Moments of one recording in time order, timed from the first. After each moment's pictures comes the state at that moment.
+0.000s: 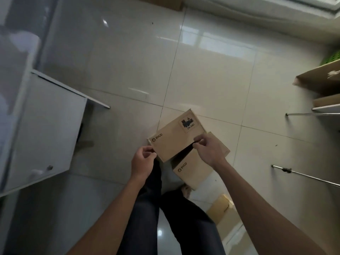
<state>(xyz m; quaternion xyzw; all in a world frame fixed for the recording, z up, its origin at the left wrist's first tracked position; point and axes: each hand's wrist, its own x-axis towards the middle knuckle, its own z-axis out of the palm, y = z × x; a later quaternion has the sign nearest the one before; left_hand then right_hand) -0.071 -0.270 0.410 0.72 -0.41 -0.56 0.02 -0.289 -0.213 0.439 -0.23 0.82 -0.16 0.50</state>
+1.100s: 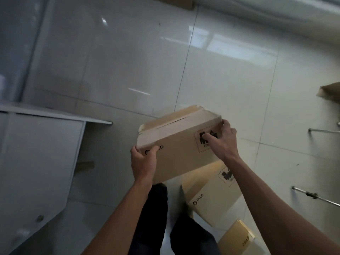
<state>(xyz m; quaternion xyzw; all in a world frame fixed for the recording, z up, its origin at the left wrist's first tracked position) -0.096 -0.414 0.341 0.80 -0.29 -0.52 0.10 -0.319 -0.360 0.338 -0.19 0.88 -0.17 0.41</state>
